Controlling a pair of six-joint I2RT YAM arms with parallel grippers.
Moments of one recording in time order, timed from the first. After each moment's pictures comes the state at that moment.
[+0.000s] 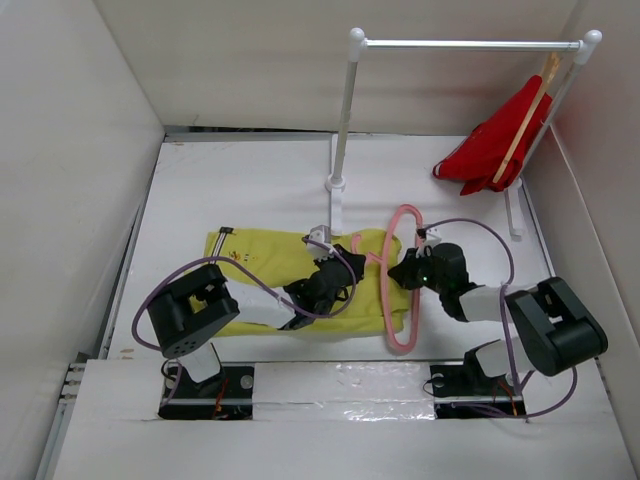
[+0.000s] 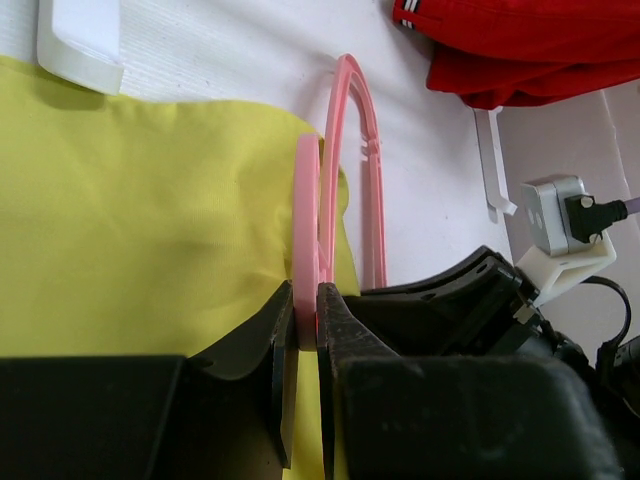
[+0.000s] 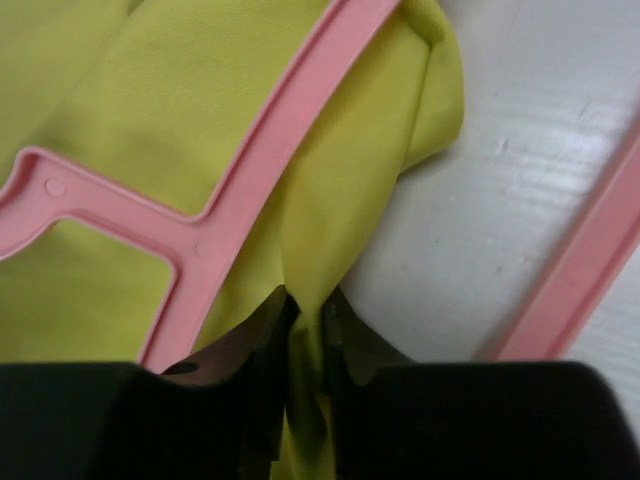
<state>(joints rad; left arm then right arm) -1.10 1.64 0.64 0.67 -0.63 -1.02 0.35 1.41 0.27 0.61 -0.28 0.36</state>
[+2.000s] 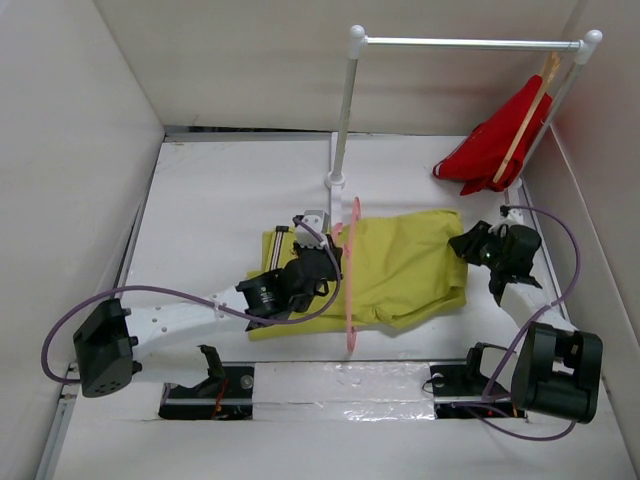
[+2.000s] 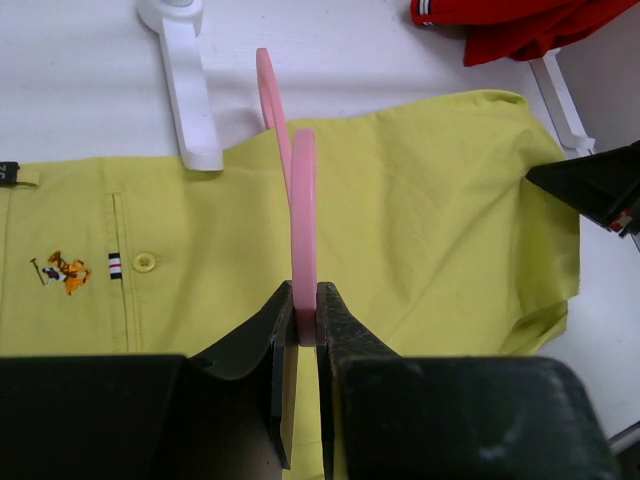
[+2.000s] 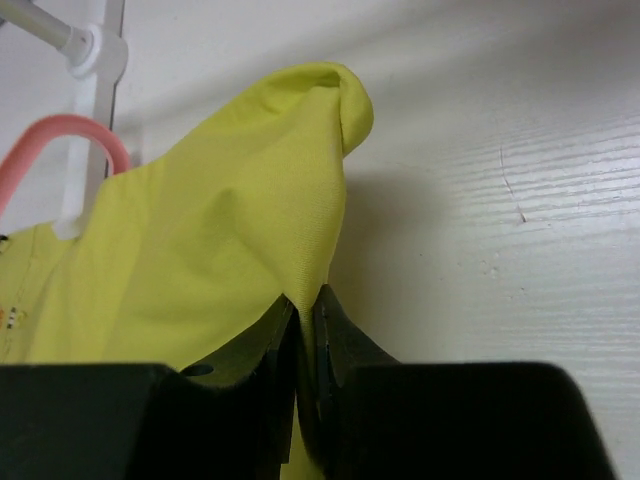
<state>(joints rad) -1.14 1.18 0.76 0.04 -0.70 -0.63 -0.26 1.14 0.41 0.28 -0.49 0.37</state>
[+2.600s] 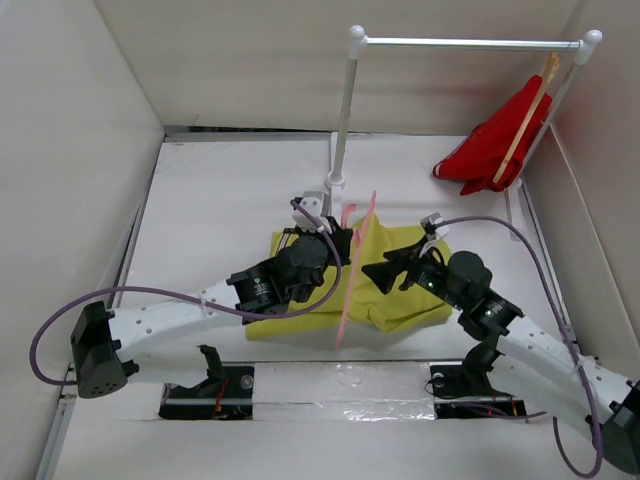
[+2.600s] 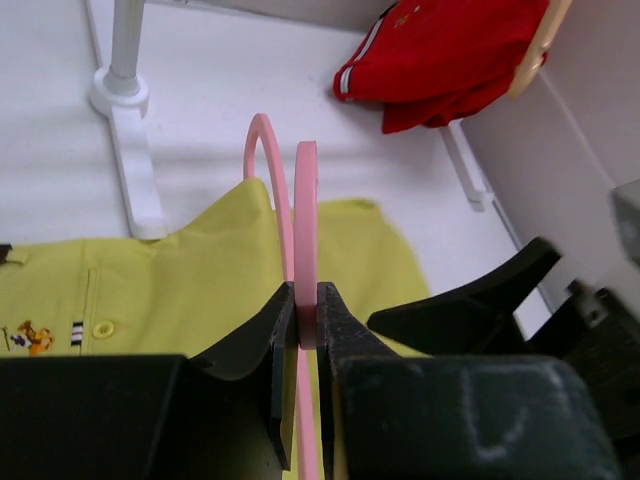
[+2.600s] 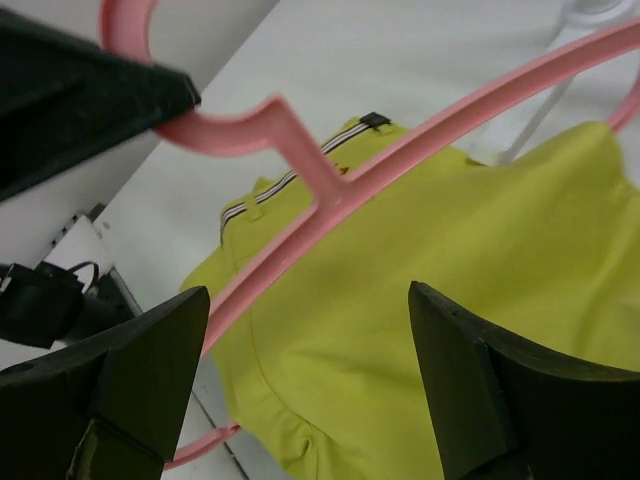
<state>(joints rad) -1.16 1.16 0.91 0.02 -0.67 -0.60 0.65 0.71 0.43 0.19 -0.16 0.47</state>
